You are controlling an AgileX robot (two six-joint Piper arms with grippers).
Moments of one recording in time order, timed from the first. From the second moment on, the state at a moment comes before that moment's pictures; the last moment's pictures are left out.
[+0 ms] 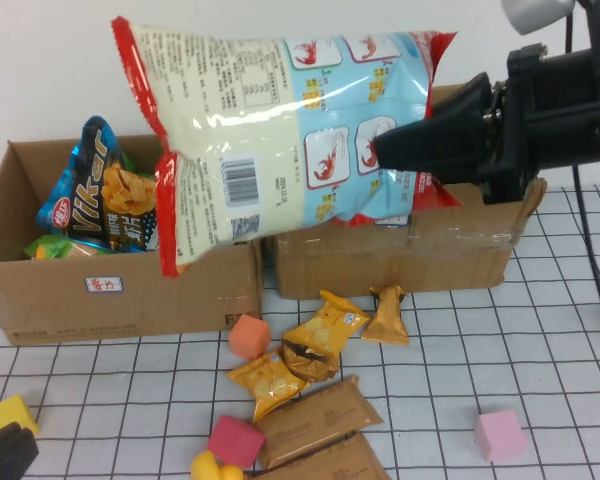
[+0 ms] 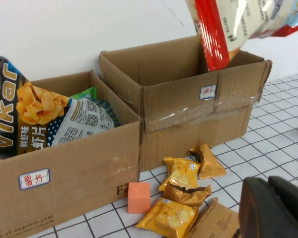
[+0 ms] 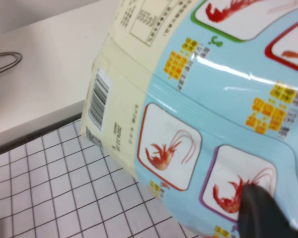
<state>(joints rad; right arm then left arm) 0.32 1.49 -1.34 1.18 0.93 -1.26 -0.19 0.18 -0.38 -0.72 0.54 0.60</state>
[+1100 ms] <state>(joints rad) 0.67 1.93 -1.61 1.69 0.52 -1.98 -0.19 0.18 -0.38 -0.72 0.53 0.60</state>
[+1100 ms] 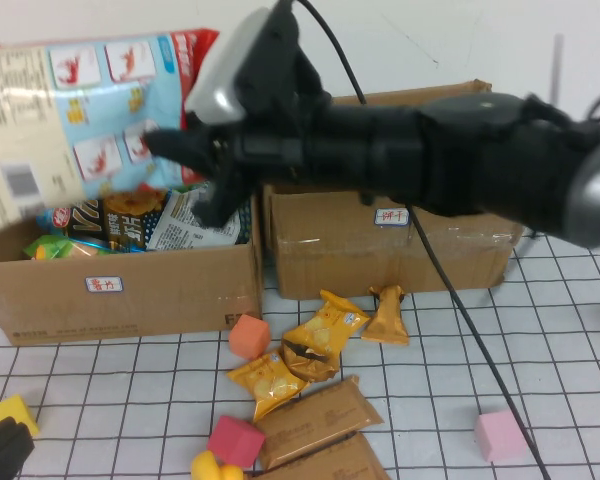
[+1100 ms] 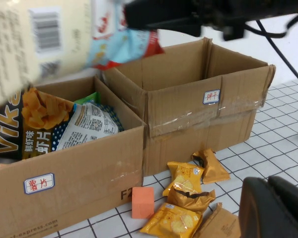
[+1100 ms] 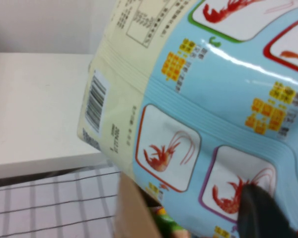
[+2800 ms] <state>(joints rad) 0.61 2.20 -1.92 1.55 0.52 -1.43 -0.19 0.18 -0.38 -0.70 0.52 0.63</state>
